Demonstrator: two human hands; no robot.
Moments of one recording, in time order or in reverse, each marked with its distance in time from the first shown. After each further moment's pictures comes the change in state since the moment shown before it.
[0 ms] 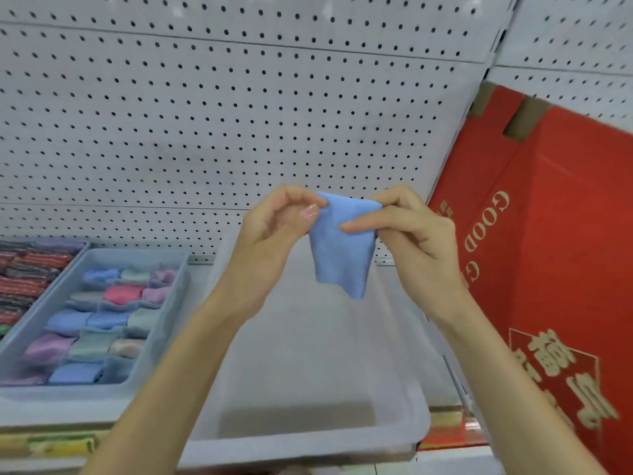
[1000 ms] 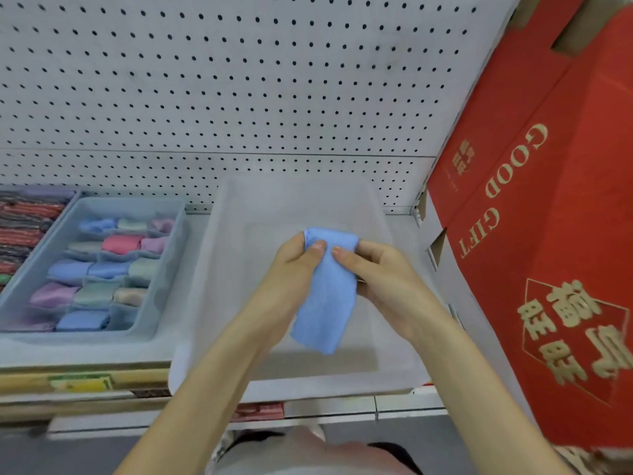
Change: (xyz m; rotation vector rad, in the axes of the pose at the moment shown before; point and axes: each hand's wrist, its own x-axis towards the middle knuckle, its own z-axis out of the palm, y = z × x) left_hand -0.054 -0.049 0.023 0.000 0.056 -0.718; right_hand -0.068 0.033 0.040 0.513 -0.074 0.999
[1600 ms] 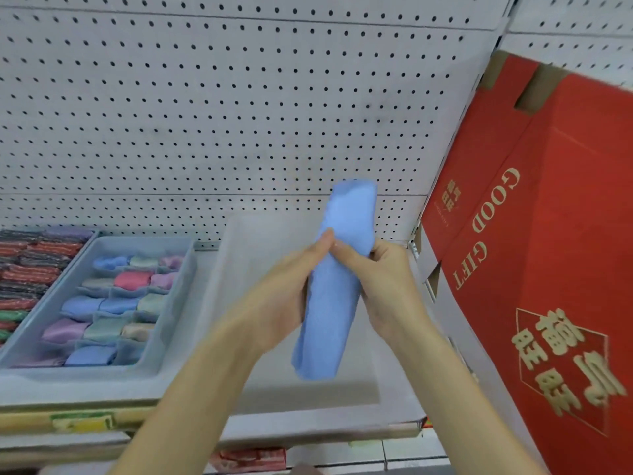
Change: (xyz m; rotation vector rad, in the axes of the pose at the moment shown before) left_hand -0.012 0.047 -0.001 -0.153 -0.243 -0.043; right_hand 0.002 -0.037 0.025 0.118 0.225 -0.209
